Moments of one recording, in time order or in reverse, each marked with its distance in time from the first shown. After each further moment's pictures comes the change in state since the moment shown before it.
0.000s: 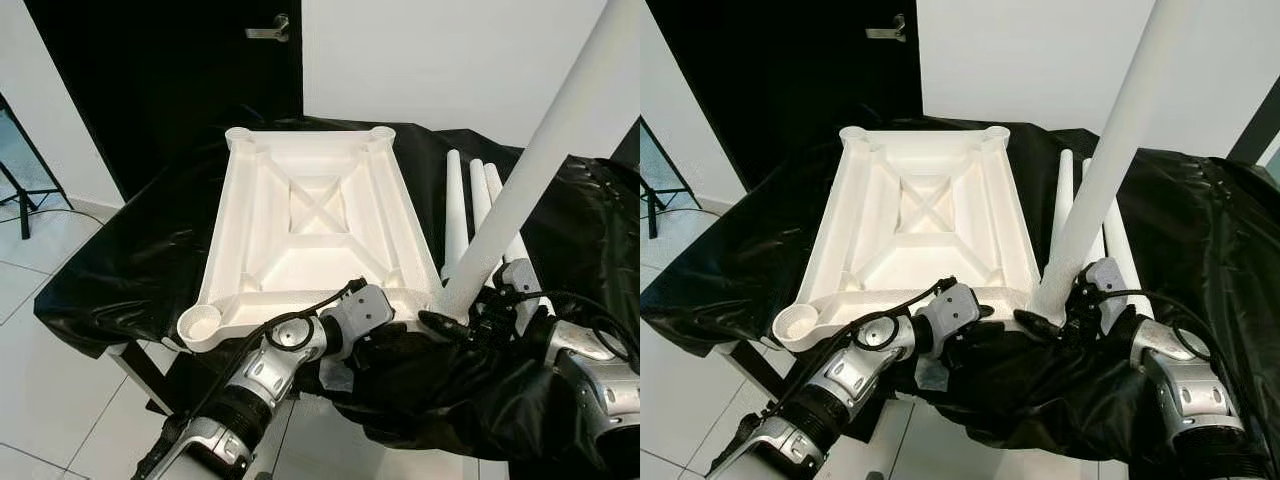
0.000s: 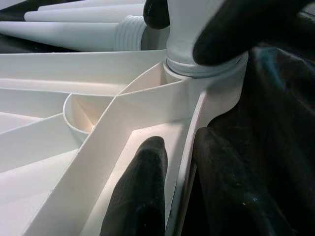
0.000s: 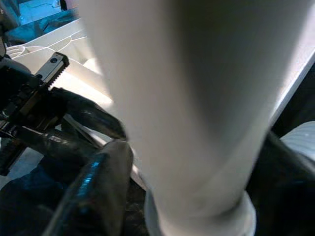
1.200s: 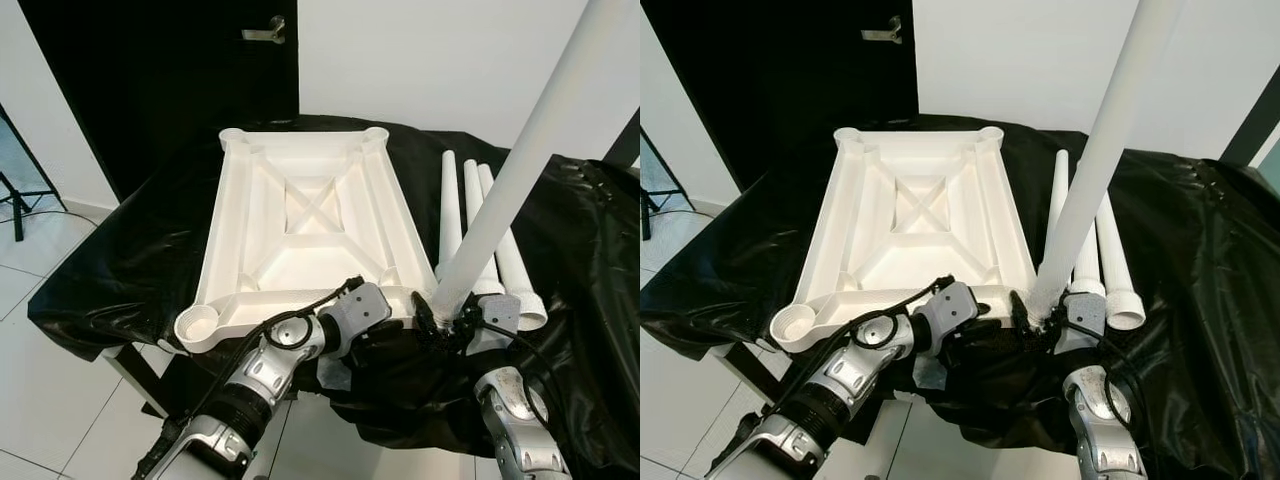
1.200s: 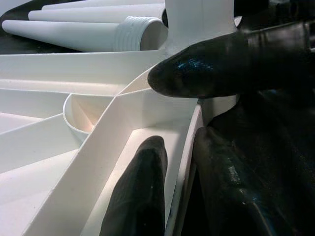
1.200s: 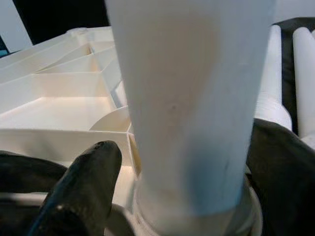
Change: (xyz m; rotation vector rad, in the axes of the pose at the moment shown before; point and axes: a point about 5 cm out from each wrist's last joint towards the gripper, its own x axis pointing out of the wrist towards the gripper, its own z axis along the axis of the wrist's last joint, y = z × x) left arm 0.002 0.004 0.001 0.004 0.004 0.001; right arm 0.024 0.036 -0.022 0.044 -0.230 -0.603
